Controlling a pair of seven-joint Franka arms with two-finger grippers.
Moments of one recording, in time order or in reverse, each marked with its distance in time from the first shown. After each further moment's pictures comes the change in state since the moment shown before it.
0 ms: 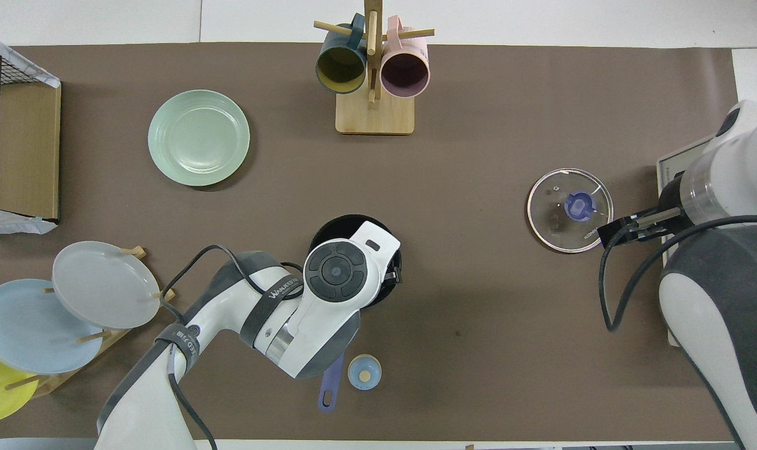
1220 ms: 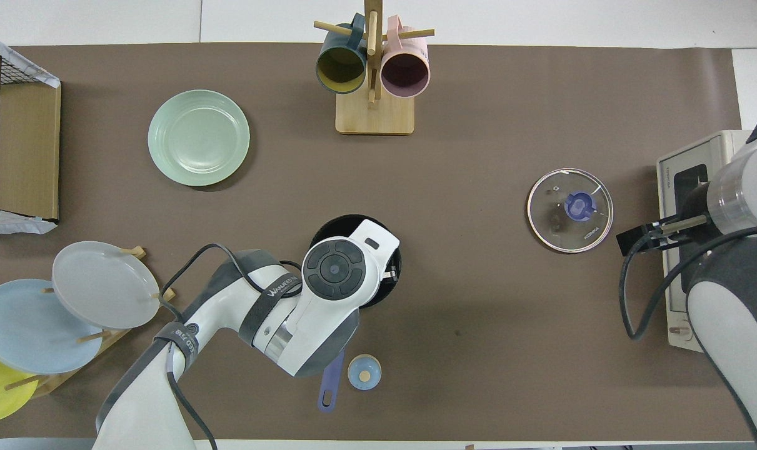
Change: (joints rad) left arm 0.004 0.001 0.004 0.004 0.000 0.001 0.011; right arm -0.018 -0.026 -0.009 0.000 0.000 -0.021 0.001
